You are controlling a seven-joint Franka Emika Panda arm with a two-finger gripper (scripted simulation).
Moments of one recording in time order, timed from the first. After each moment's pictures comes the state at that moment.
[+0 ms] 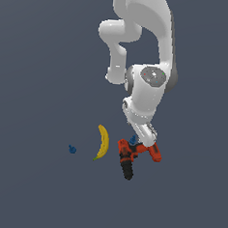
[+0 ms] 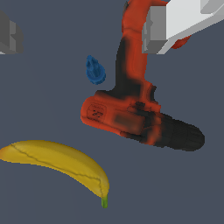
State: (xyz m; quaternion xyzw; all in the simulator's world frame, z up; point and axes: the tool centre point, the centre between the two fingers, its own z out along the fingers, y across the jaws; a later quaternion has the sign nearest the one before) arm 0.010 0.097 0.128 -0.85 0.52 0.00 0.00
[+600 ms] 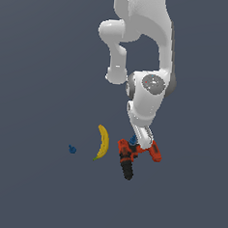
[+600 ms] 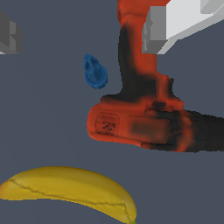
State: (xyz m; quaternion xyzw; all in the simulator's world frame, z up) arm -0.001 0.108 0.097 -0.80 0.60 0.00 0.00
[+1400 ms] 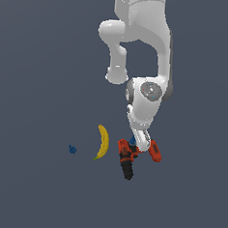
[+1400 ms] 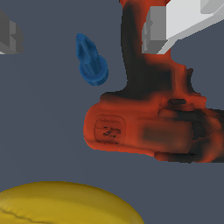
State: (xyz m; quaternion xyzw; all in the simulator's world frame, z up) arm -0.003 0.109 0.069 -0.79 0.61 0.00 0.00
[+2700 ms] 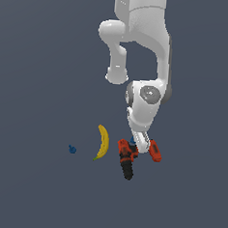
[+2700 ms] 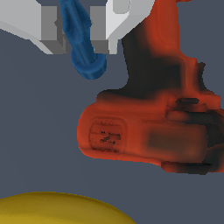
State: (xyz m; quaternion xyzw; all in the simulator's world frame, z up) arm -0.002 0.111 0.054 -0.79 0.61 0.00 0.00
